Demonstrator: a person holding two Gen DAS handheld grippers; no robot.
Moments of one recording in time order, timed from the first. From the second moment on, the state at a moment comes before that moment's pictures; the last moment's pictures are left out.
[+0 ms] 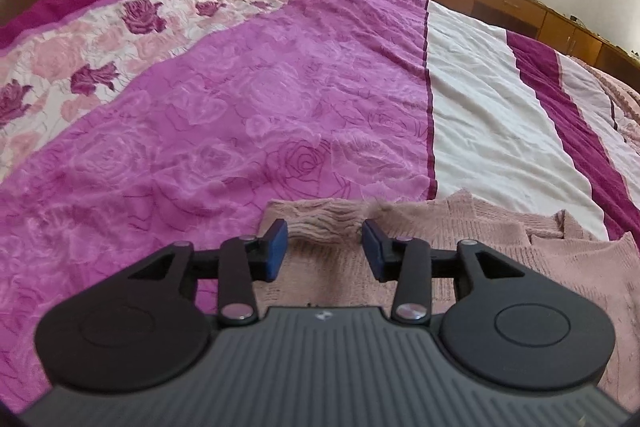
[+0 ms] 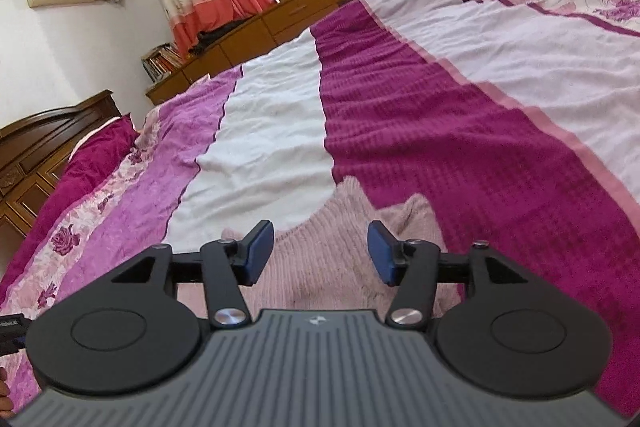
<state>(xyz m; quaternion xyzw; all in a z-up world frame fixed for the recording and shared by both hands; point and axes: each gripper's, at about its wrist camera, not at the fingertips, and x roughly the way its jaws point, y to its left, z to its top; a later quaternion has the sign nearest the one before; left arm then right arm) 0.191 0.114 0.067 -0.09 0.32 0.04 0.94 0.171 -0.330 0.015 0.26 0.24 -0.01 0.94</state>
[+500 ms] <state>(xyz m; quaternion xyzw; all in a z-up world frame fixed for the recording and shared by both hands) 0.200 0.099 0.046 -0.07 0.34 -0.05 0.94 0.178 -0.317 0.010 0.24 0.26 -0.01 0.94</state>
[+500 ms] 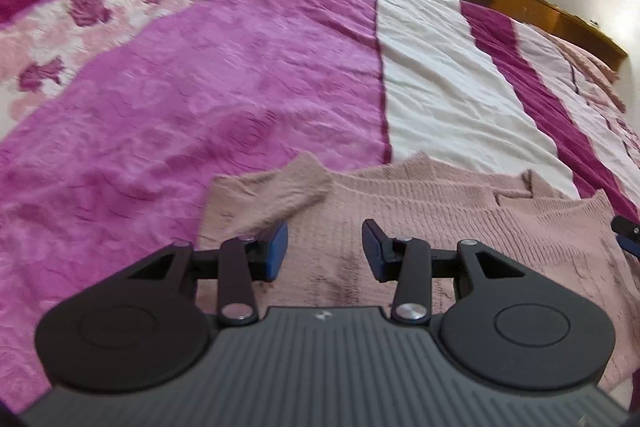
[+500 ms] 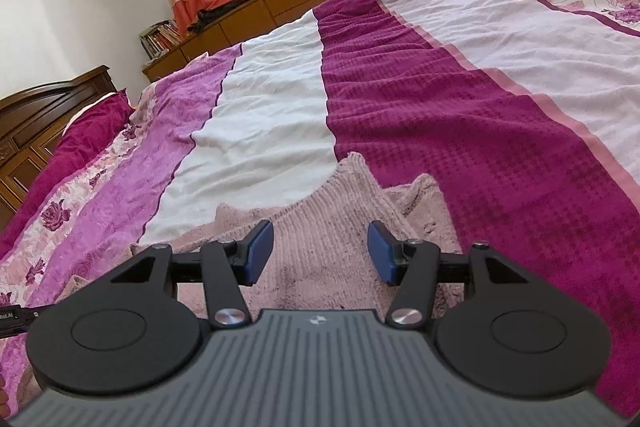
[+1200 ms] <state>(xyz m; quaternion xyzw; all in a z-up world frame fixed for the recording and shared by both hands) 0.229 0.115 0.027 -0.06 0.34 0.01 0.94 0.186 -0.315 0.004 0.22 0.28 -0.01 0.93</state>
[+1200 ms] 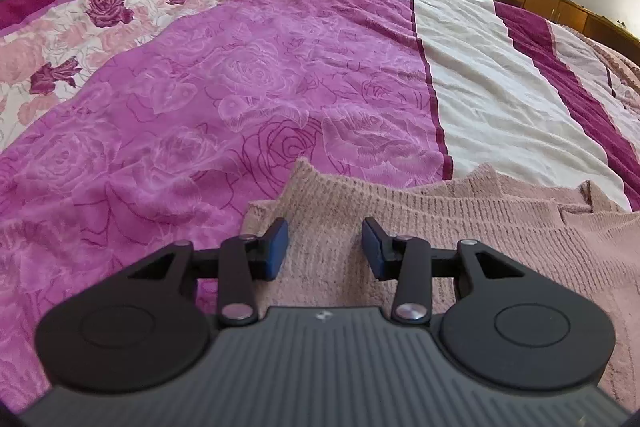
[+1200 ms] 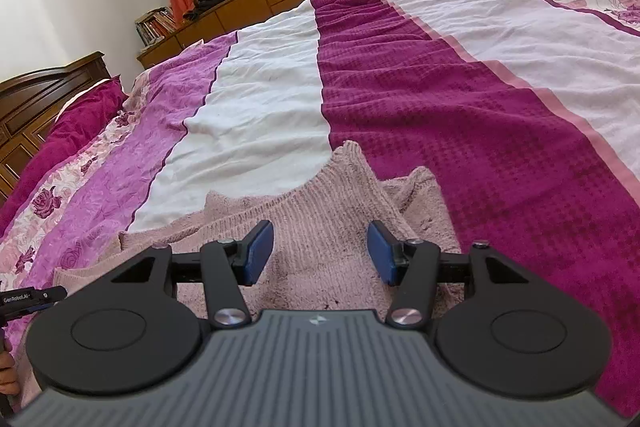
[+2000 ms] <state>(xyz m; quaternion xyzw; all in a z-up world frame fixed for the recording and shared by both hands) 0.145 0.117 0.068 -0.06 0.37 0.02 0.93 0.145 -0.329 0.034 0.28 0.28 -0.01 0.92</state>
